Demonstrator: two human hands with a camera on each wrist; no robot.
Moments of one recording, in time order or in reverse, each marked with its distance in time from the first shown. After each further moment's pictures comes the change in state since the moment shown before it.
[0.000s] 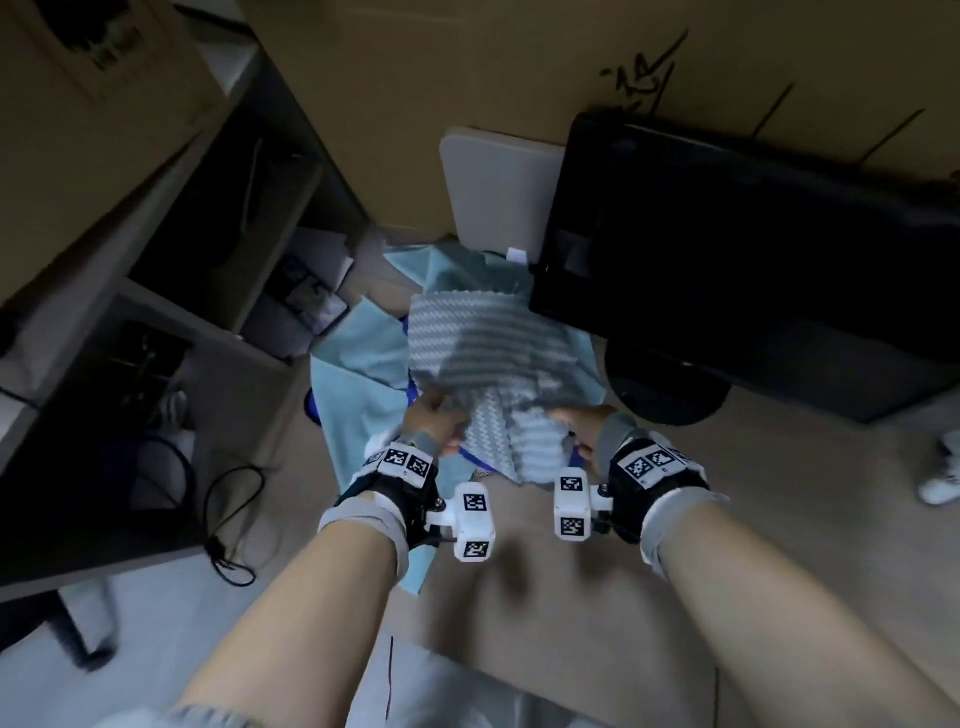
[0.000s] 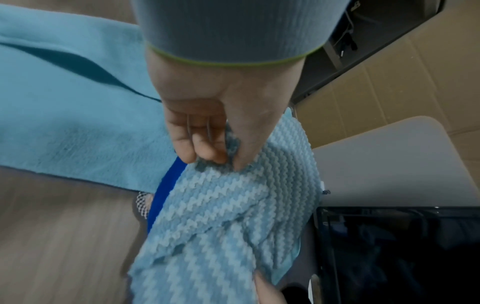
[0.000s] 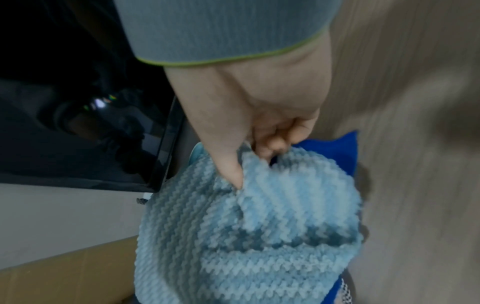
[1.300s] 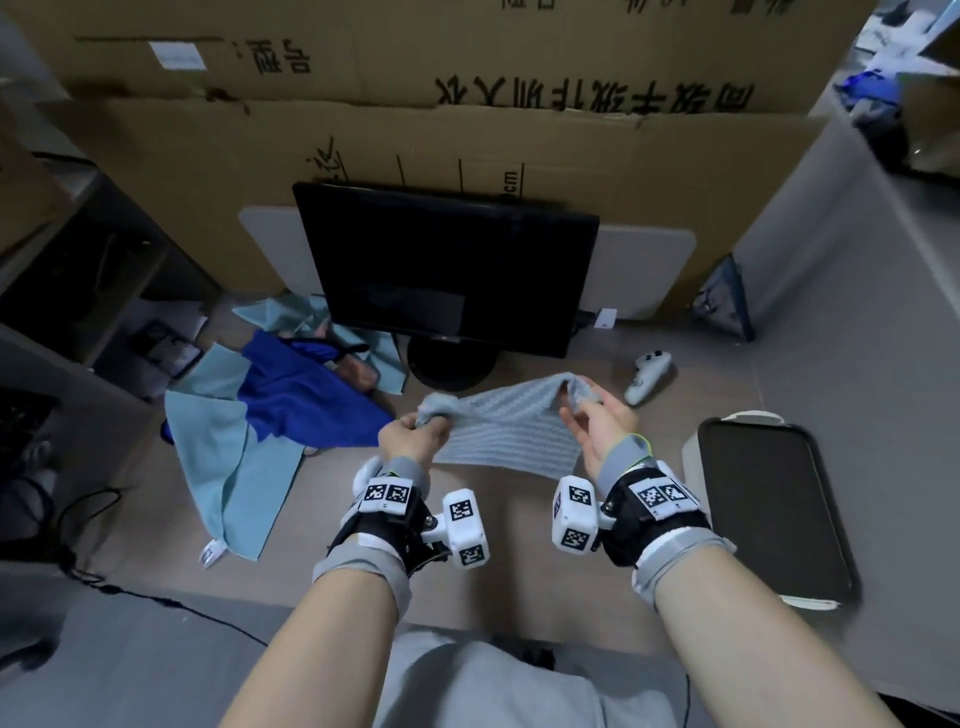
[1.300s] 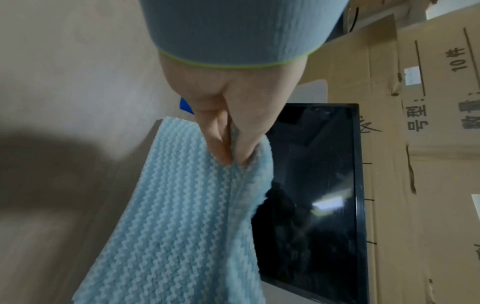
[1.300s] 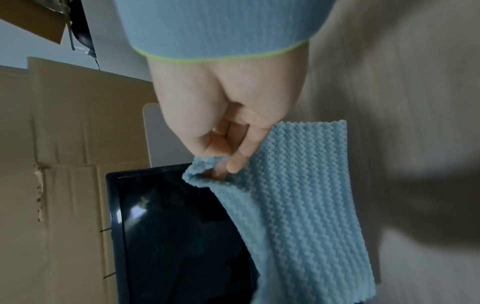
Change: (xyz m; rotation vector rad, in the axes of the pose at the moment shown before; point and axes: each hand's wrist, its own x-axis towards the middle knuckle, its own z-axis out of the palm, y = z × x) left_hand -0.198 -0.080 0.246 -0.156 0.060 0.230; right_hand -0.202 0.196 -0.249 1.042 0.304 -0.426
